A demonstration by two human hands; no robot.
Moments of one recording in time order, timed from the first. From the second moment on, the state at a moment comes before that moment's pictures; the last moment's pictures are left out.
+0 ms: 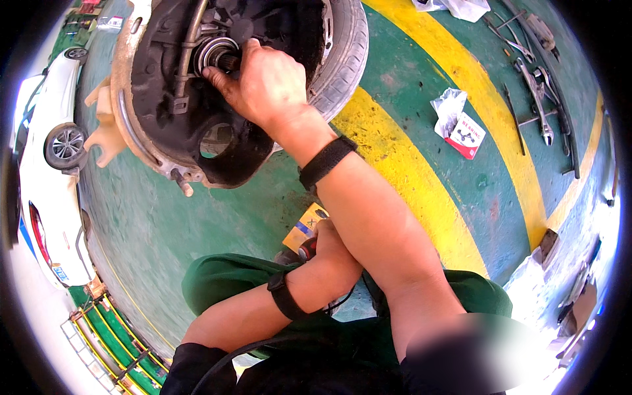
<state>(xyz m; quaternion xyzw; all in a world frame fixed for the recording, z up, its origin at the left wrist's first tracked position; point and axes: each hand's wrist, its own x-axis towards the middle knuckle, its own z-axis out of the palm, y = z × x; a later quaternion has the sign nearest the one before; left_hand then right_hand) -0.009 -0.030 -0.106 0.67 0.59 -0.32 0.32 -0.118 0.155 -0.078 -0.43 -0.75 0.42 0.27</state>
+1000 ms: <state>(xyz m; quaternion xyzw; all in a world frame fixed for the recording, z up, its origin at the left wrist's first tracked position) 0.002 -0.034 -0.104 0.67 0.60 -0.37 0.23 -0.136 0.159 -0.099 -0.38 -0.67 0.52 0.37</state>
